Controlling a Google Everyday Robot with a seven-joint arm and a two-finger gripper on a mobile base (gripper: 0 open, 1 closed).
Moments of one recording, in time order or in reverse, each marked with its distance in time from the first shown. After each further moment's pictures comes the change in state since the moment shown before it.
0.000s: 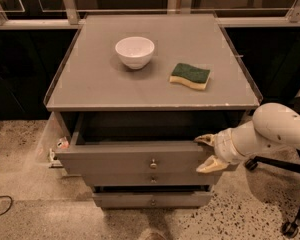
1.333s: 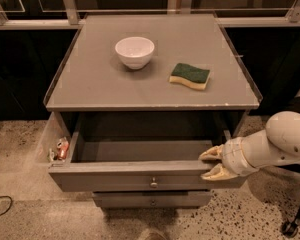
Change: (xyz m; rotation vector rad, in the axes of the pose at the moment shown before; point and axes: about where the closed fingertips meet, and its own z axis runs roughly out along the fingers) arm -0.009 0.039 -0.023 -0.008 -0.021 -0.002
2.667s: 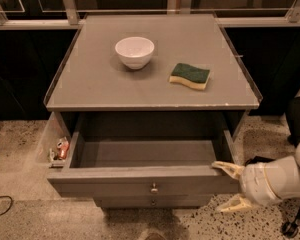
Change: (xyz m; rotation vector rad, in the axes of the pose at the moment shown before) arm 0.016 0.074 -0.026 -0.039 -0.055 0.024
